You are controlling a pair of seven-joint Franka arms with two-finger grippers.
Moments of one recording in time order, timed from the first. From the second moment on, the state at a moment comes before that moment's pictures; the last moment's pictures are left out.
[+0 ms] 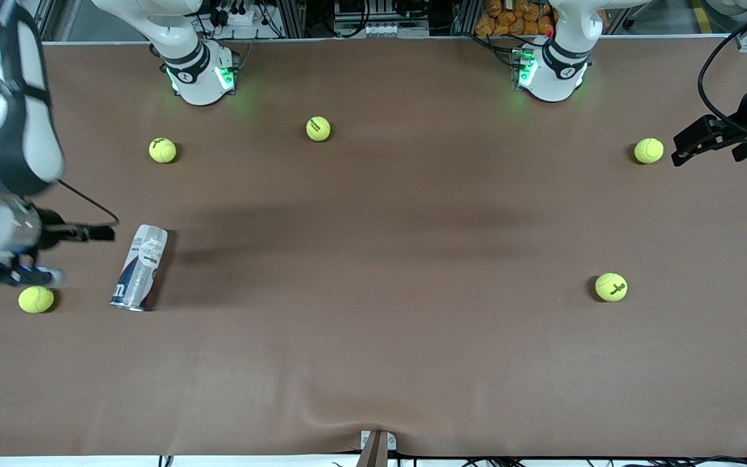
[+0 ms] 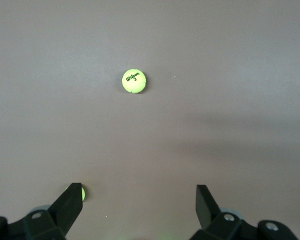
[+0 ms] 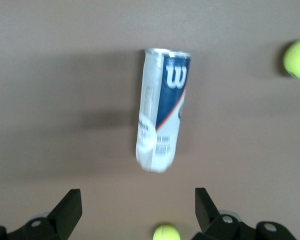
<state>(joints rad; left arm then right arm) 0.05 -0.05 -0.10 -1.58 0.02 1.53 -0.12 -0.04 0.39 -0.04 -1.60 -0.01 1.73 -0.05</state>
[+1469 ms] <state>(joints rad) 0.04 -0.02 -0.10 -1.58 0.02 1.54 -0.12 -0.06 0.74 -0.05 -1.60 0.01 1.95 -0.09</state>
